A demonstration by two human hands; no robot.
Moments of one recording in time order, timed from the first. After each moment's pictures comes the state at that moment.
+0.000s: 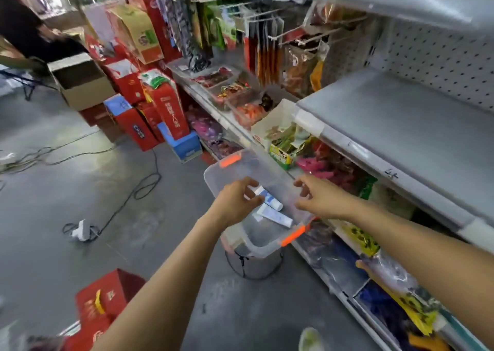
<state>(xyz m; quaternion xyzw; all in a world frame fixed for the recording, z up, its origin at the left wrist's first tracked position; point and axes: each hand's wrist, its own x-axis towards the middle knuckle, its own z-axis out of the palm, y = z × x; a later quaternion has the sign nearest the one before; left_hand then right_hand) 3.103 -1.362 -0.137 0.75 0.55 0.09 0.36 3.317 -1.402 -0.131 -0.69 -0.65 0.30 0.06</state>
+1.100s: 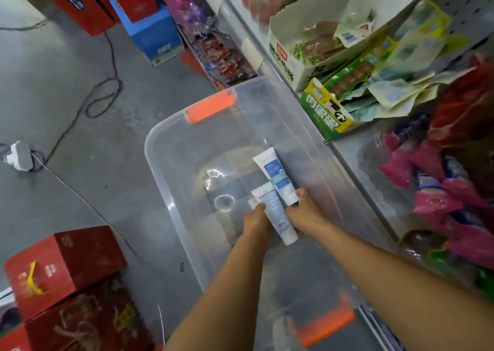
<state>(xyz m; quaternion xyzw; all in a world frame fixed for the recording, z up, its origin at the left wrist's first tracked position) 3.203 -1.203 -0.521 -0.03 0.73 0.17 0.66 3.313 -1.199 -0.507 -0.78 -0.36 0.51 0.03</state>
